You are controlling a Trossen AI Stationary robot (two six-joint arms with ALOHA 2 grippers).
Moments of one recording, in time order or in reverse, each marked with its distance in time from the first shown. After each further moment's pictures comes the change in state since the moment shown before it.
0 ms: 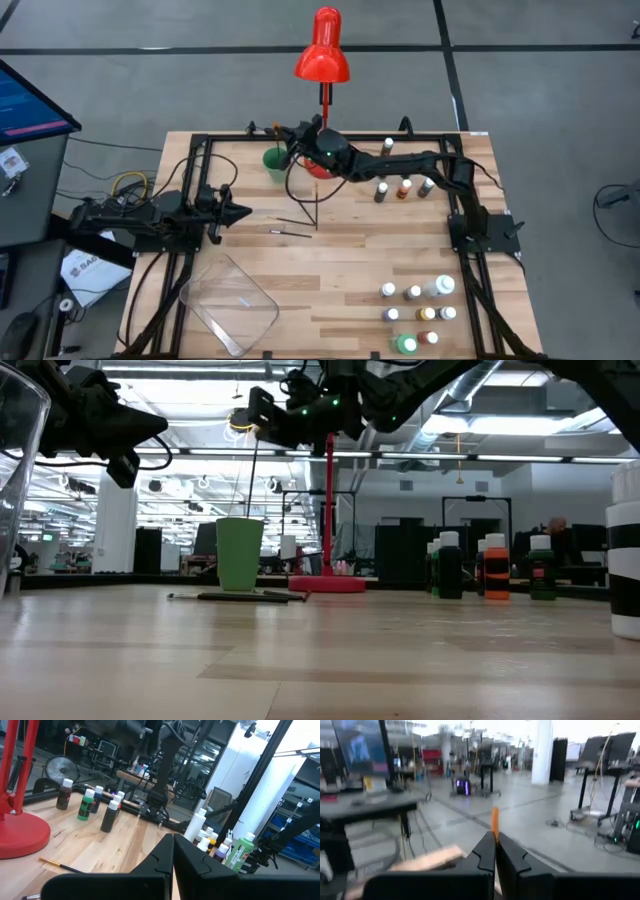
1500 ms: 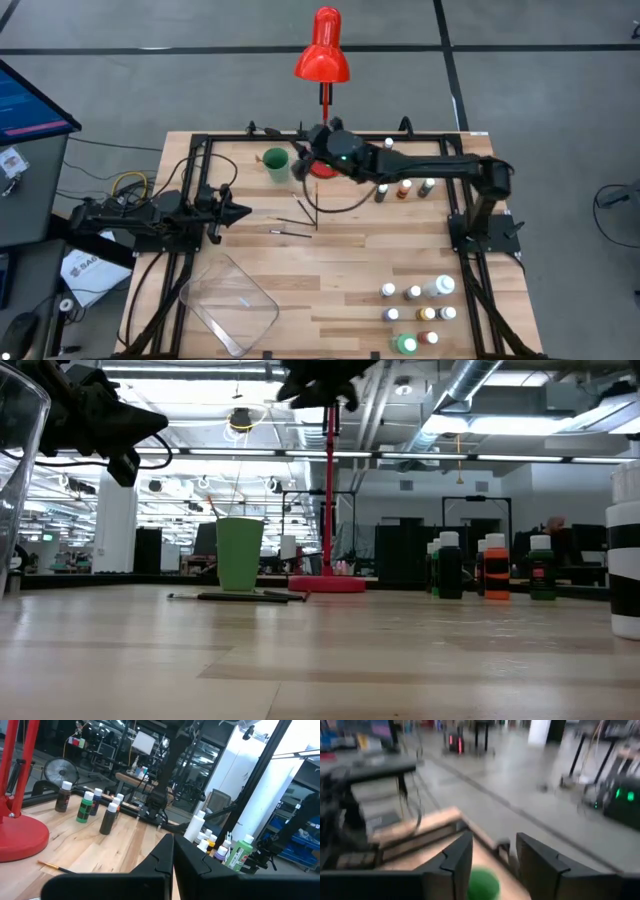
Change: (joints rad) left arm 0.000 0.003 0.000 0.016 0.000 0.000; right arm 0.121 -0.306 0.000 -0.618 0.145 0.070
